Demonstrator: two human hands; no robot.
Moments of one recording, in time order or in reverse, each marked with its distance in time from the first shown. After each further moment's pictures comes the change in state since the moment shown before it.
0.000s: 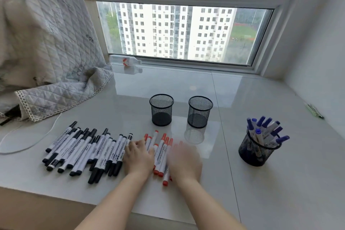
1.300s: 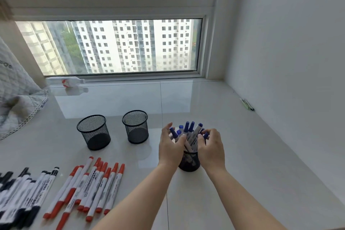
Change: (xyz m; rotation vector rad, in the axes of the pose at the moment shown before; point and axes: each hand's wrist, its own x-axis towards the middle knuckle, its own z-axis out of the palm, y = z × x) left_hand -0.066 0.273 0.027 -1.176 -0.288 0.201; right_hand 0.051 0.188 -0.165 0.589 0.463 0.069
